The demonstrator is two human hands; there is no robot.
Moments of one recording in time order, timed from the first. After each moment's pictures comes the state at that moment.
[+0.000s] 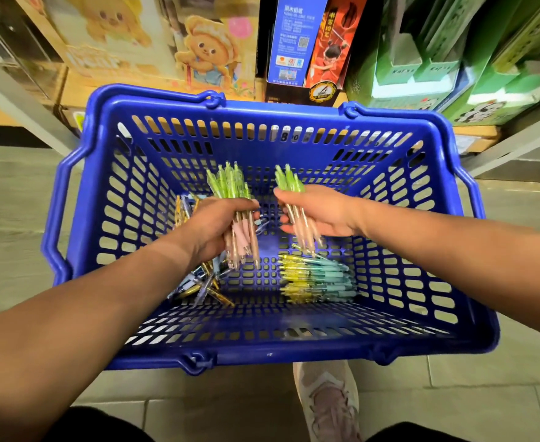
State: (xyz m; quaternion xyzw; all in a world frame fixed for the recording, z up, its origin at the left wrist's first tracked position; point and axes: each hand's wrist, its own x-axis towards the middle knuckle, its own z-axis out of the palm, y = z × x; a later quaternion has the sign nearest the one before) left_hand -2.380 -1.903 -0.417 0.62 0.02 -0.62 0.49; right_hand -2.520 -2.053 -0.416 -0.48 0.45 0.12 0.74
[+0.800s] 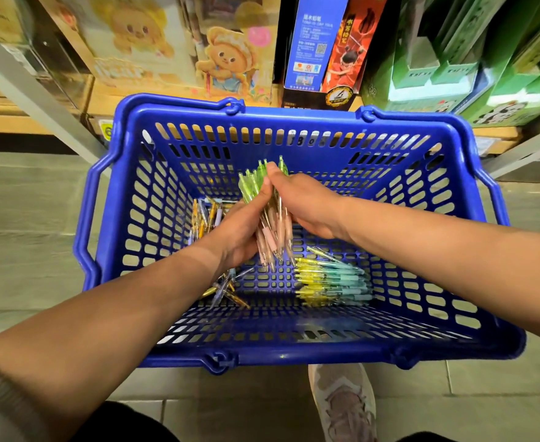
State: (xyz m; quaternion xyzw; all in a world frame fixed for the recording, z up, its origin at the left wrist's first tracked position) left_hand -2.392 -1.903 -0.423 0.53 -0.02 -0.65 0.54; right_hand -2.470 -2.006 -0.372 -0.62 0.44 0.08 0.64
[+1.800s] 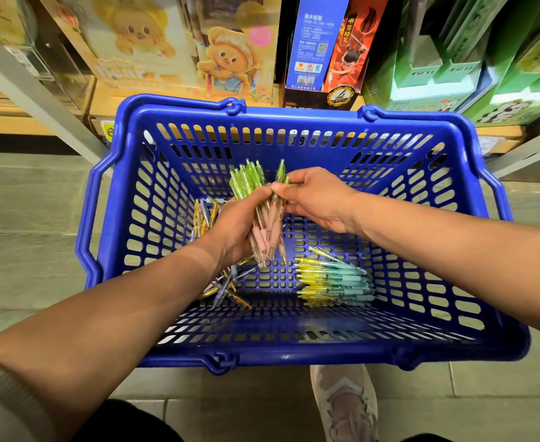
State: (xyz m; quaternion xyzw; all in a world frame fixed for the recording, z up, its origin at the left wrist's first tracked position) left_hand -2.389 -1.903 -0.409 0.56 0.03 -0.61 0.56; right_hand -2.484 -2.024 -0.381 -0.55 0.43 0.01 0.72
